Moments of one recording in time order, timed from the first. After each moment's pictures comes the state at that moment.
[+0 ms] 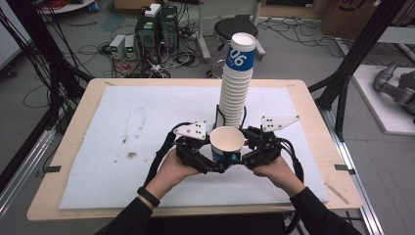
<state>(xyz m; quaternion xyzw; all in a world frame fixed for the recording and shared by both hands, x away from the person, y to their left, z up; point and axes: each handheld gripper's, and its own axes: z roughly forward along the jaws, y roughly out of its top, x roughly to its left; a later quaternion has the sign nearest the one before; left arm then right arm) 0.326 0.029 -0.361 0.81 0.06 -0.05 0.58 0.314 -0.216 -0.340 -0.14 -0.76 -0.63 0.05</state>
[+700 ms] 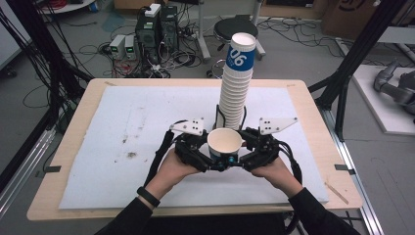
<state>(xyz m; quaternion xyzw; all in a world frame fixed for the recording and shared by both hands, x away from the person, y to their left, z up) 0.326 0.032 -0.355 0.79 0.07 -0.08 0.61 0.311 -0.210 -0.343 -0.13 -0.77 -0.63 0.04</state>
